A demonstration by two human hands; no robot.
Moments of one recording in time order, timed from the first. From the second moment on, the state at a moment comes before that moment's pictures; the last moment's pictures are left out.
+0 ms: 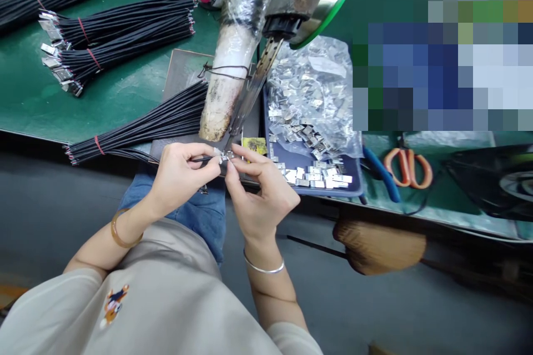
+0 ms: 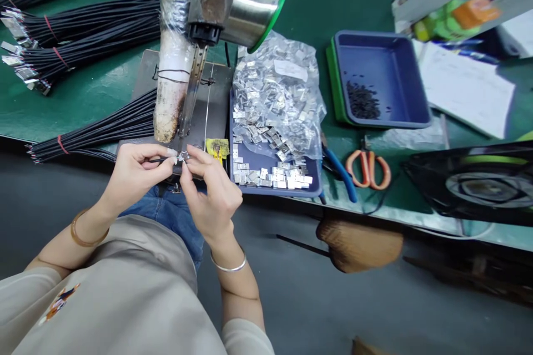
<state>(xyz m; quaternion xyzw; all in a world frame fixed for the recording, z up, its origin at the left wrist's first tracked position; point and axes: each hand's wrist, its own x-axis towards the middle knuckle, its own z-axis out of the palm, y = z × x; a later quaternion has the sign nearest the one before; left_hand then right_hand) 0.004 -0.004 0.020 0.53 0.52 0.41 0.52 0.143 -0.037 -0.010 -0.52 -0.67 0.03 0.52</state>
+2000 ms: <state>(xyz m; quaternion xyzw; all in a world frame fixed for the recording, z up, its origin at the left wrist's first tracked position) 0.001 -0.007 0.007 0.54 0.46 0.41 0.58 0.146 -0.050 -0.015 -0.53 -0.66 0.02 0.53</state>
